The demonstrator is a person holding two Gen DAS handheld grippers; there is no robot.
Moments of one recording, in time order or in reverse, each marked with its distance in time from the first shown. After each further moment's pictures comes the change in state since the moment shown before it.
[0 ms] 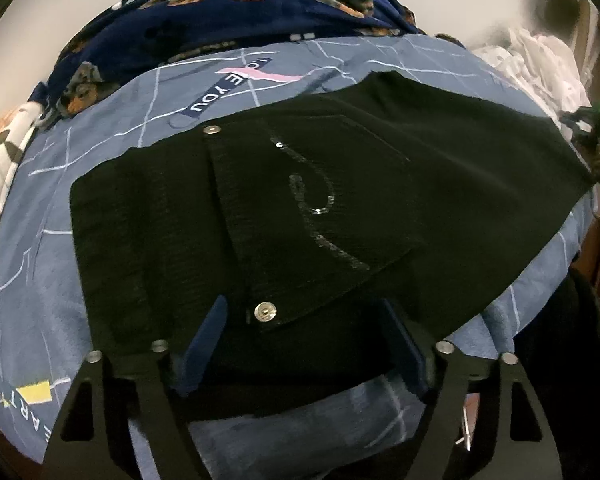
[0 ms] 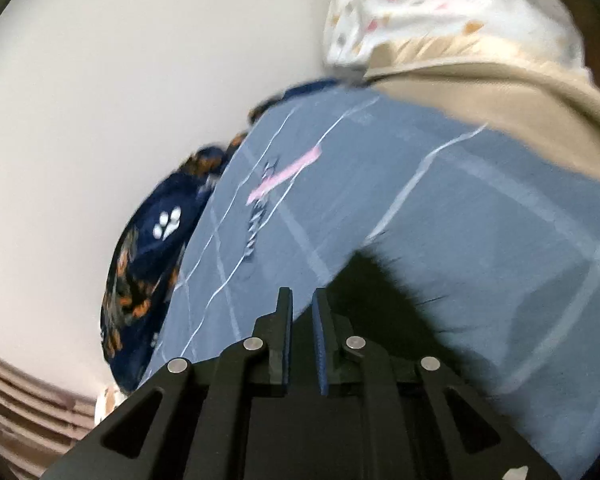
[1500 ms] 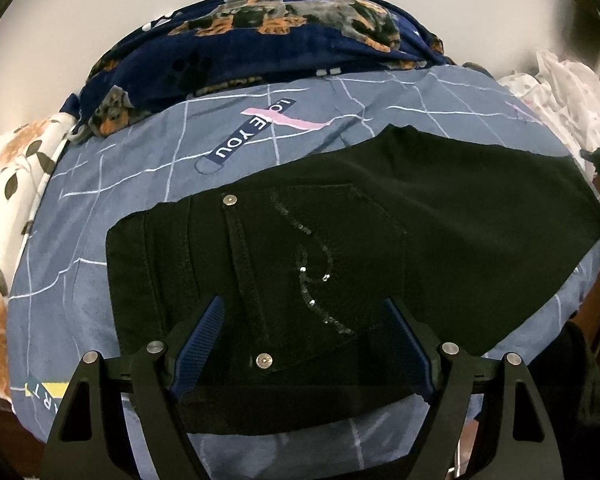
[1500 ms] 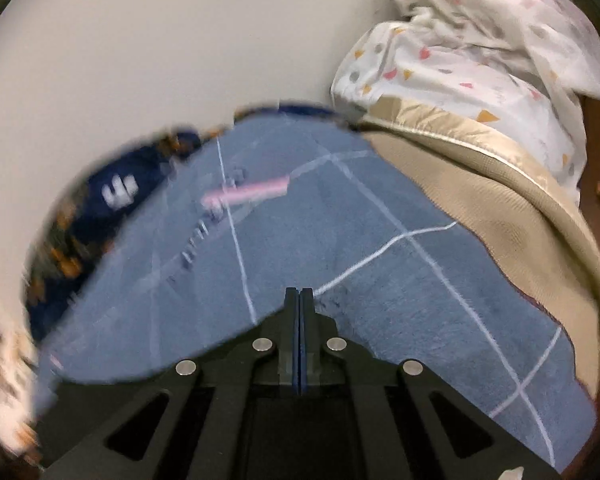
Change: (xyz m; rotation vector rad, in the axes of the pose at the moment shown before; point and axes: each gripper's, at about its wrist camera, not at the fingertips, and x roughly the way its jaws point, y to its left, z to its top) left arm -0.028 -0.012 0.035 -0.083 -0.059 0.094; right arm -0.001 0.013 0.025 -0.288 -0.065 -0.174
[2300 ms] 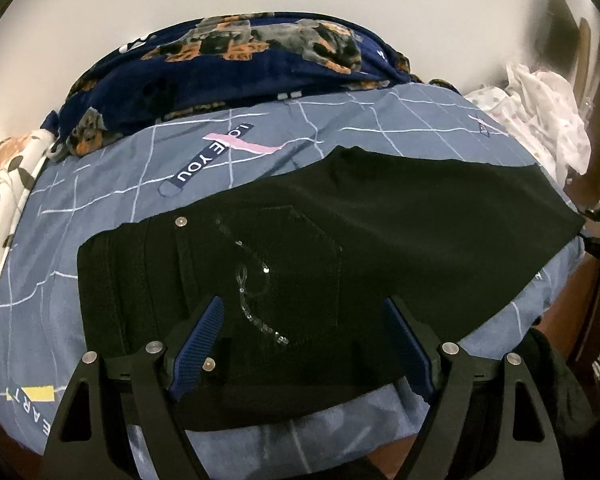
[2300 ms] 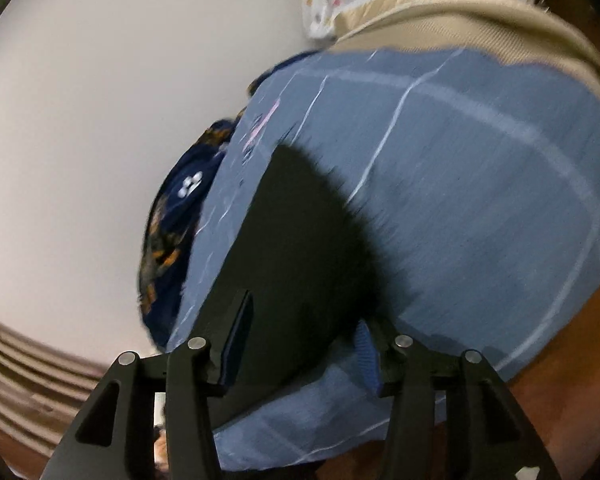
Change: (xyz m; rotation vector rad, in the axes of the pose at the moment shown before) left arm -0.016 -0.025 -0.003 0.012 -0.073 -0.098; right arm -0.062 -0.062 -0.129 0.350 0.160 0.361
